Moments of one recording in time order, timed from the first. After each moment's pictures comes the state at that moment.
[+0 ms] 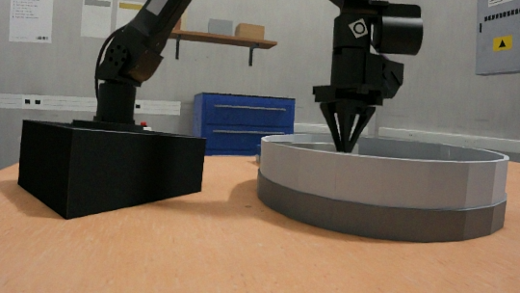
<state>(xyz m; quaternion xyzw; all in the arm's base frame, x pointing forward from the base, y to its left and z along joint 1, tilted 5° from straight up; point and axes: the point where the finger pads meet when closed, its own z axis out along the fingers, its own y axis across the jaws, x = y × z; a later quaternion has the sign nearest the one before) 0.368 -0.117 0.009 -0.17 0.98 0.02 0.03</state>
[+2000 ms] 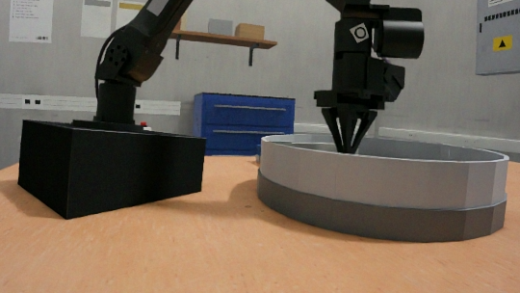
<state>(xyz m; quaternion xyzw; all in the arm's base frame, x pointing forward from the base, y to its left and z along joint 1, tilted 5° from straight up) 0.372 -0.118 0.003 -0.17 0.98 0.02 0.03</state>
